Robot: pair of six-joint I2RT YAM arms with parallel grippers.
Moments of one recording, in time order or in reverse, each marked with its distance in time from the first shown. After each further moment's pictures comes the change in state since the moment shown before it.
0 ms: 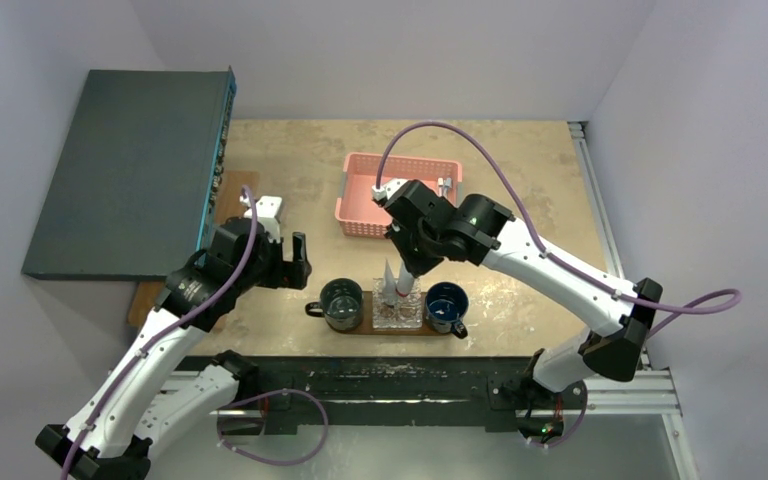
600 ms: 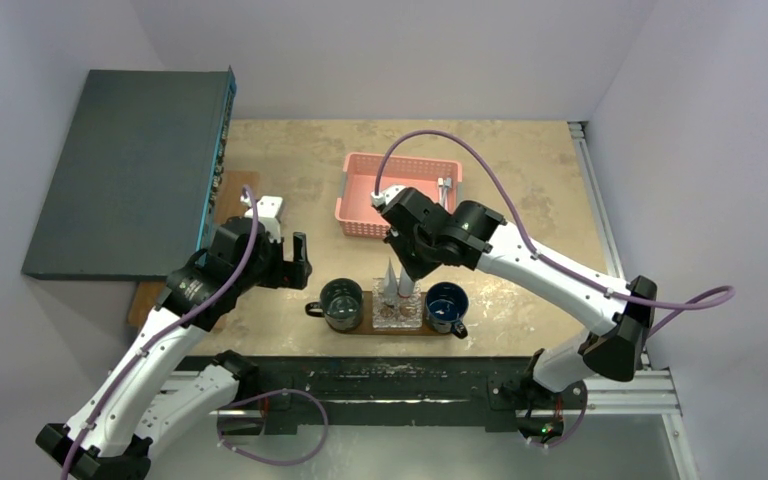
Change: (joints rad) left arm 0.000 0.005 0.000 0.001 0.002 0.001; right arm 0.001 0.000 -0.080 0.055 0.022 0.007
